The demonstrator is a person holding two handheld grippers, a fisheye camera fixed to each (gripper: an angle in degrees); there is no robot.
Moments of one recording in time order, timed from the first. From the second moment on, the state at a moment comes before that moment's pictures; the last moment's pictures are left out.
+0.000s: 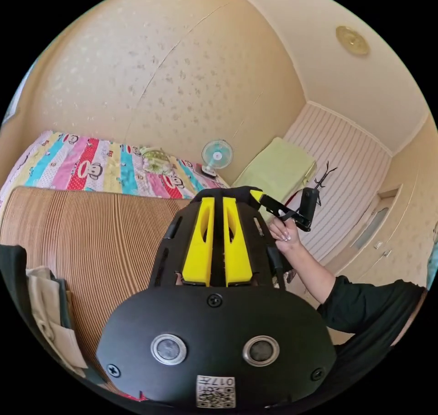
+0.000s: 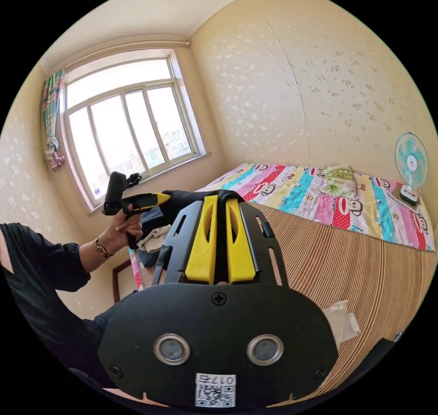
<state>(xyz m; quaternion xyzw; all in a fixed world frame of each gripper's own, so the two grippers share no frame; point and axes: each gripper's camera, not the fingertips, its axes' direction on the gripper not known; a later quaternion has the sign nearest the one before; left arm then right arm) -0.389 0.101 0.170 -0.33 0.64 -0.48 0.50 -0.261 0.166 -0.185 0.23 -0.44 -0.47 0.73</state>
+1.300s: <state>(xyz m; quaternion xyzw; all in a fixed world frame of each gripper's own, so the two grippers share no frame) -0.273 0.094 -0.060 -0.42 0.72 -0.51 0.20 -0.037 0.317 0.050 -0.04 -0.73 -0.25 0.64</state>
